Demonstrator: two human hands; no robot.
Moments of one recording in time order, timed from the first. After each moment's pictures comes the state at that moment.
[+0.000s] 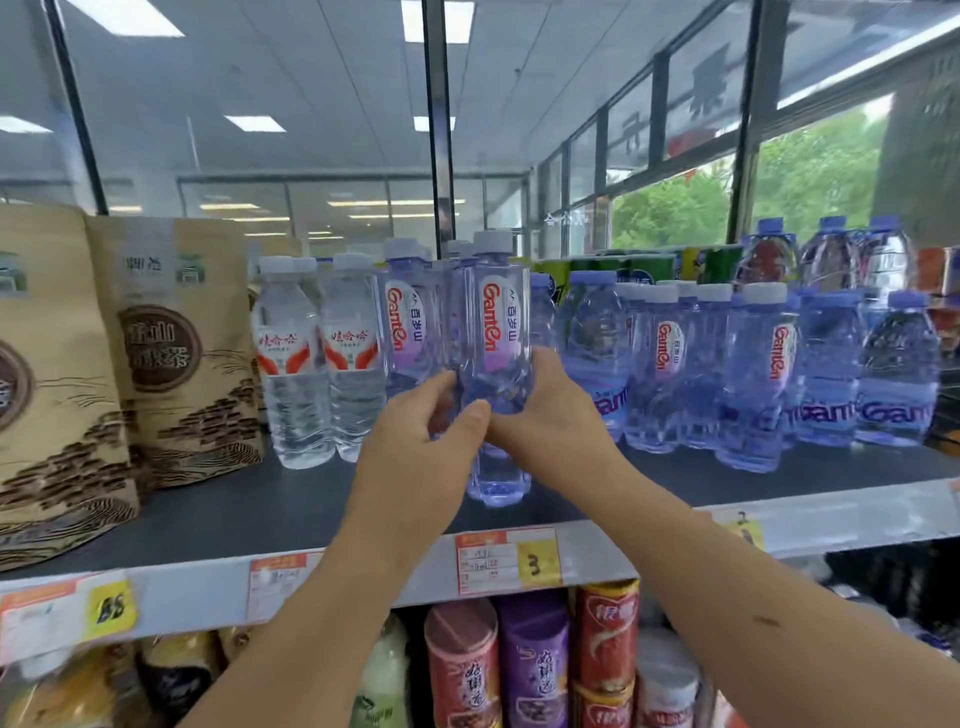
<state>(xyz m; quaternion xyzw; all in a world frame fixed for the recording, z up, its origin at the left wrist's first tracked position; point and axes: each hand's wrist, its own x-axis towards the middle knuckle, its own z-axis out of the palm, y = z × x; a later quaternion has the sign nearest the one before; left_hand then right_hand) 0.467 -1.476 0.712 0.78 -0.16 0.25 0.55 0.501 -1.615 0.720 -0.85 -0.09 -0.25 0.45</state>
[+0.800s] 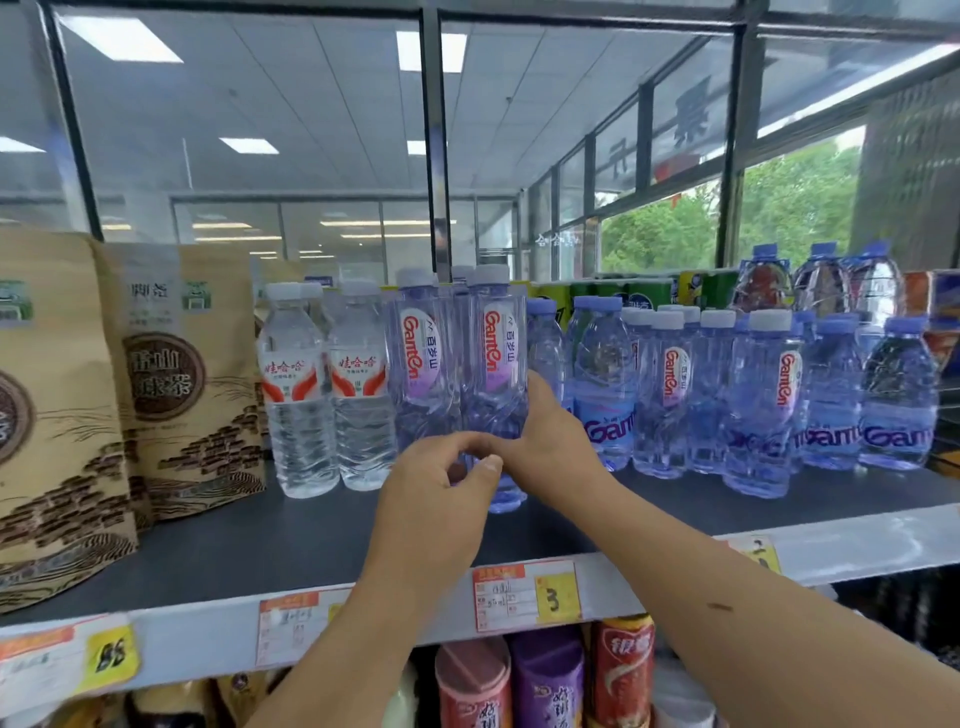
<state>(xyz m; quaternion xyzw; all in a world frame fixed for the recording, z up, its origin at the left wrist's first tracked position) 0.476 -1.473 0.701 0.80 -0.16 0.23 0.53 0.528 -1.605 0.715 -0.87 -0.07 -0.25 0.42</state>
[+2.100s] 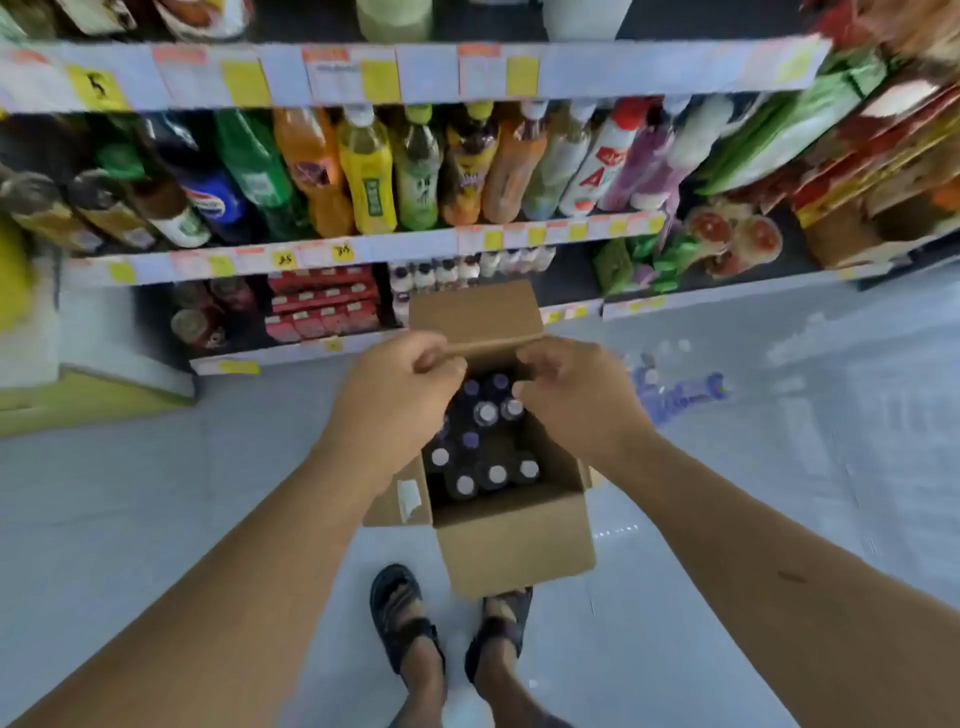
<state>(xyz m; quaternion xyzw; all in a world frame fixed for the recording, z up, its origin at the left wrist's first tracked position) 0.192 -1.513 0.065 0.82 0.12 -0.27 0.48 0.167 -1.685 0.054 -0.91 0.18 0.20 0.31</state>
